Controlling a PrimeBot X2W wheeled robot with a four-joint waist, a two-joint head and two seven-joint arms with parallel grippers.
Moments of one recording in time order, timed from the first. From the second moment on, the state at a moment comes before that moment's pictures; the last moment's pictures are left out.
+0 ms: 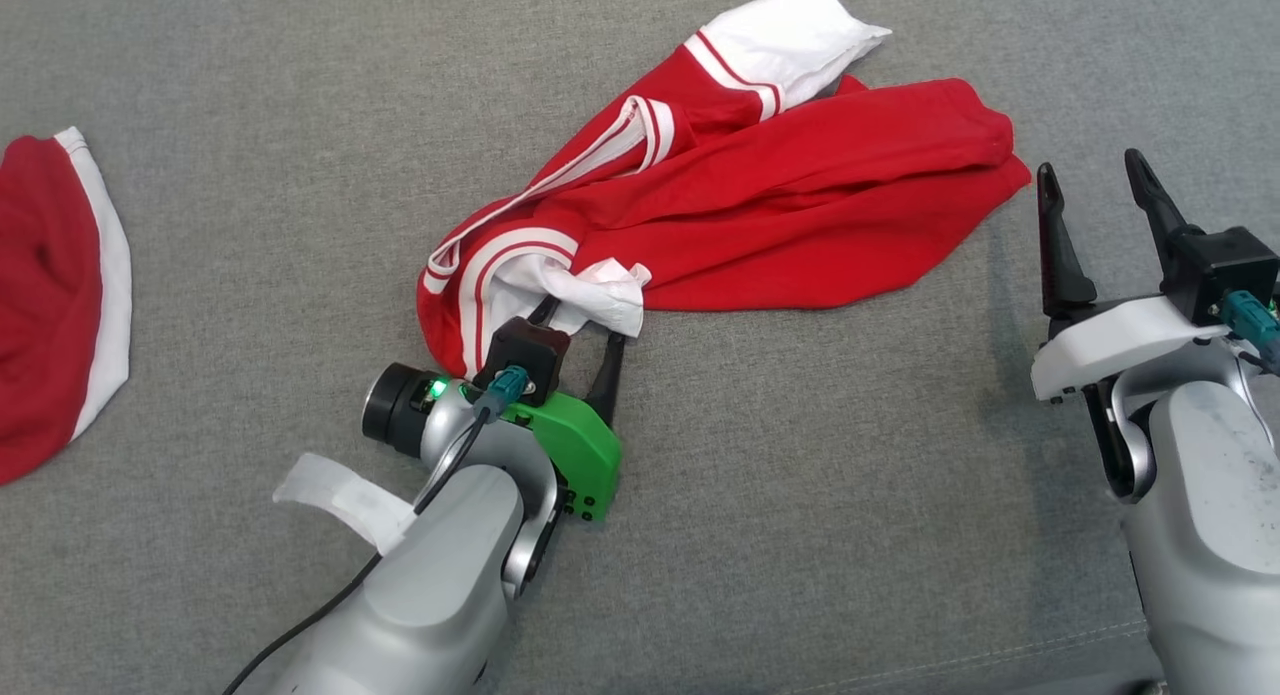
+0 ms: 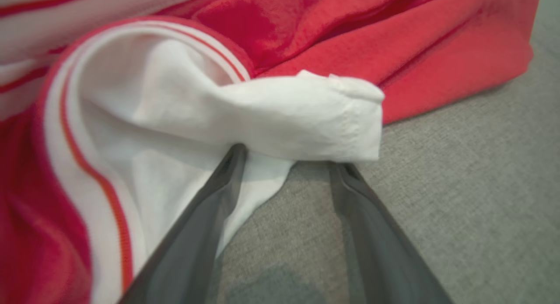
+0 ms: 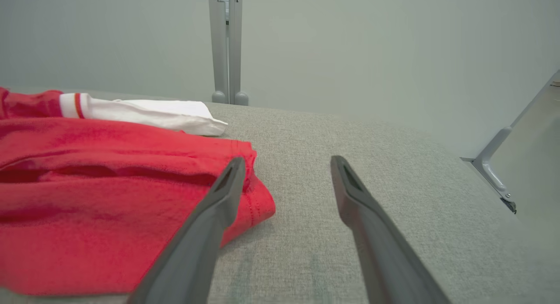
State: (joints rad) left arm -0.64 0.06 -0.74 0.74 -0.44 0.11 -0.16; right arm -0.50 -0.17 -0.06 0.44 0.03 0.13 -0.26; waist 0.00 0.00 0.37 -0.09
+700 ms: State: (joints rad) left arm -0.45 0.33 -0.73 0.21 -0.53 0.09 0.13; right arm -0.35 -0.18 -0.09 0.38 0.04 0.13 -0.26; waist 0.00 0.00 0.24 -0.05
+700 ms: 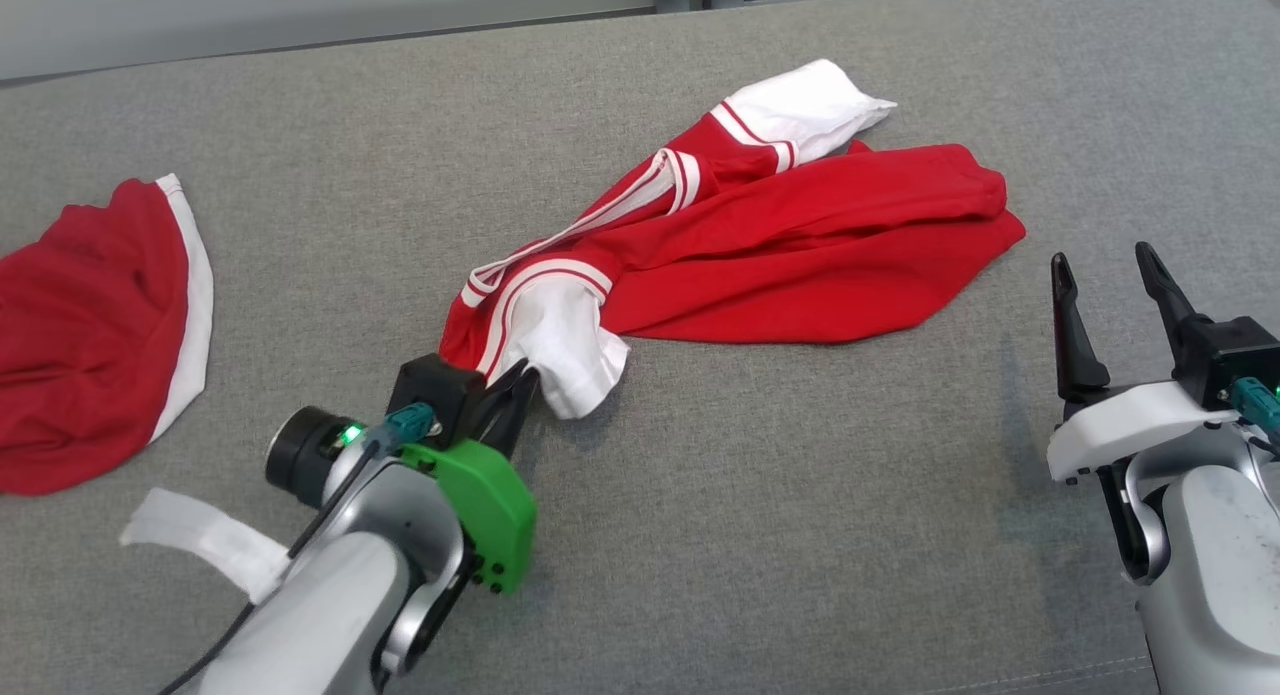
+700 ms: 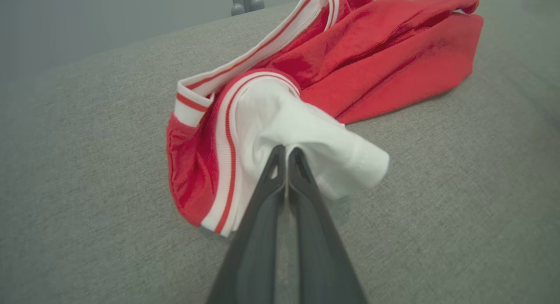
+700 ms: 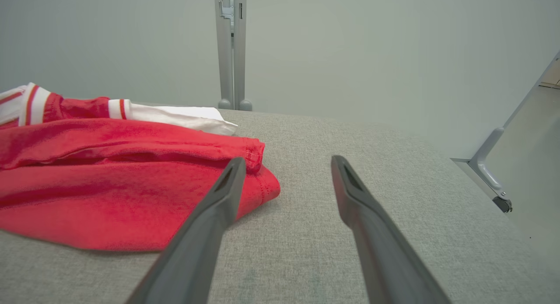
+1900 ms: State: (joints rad) left arm -0.07 0.41 -0.54 -0.10 -0.65 0.32 -0.09; right arm -0.18 -0.18 -0.13 0.32 0.06 0.13 -0.26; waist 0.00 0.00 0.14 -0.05
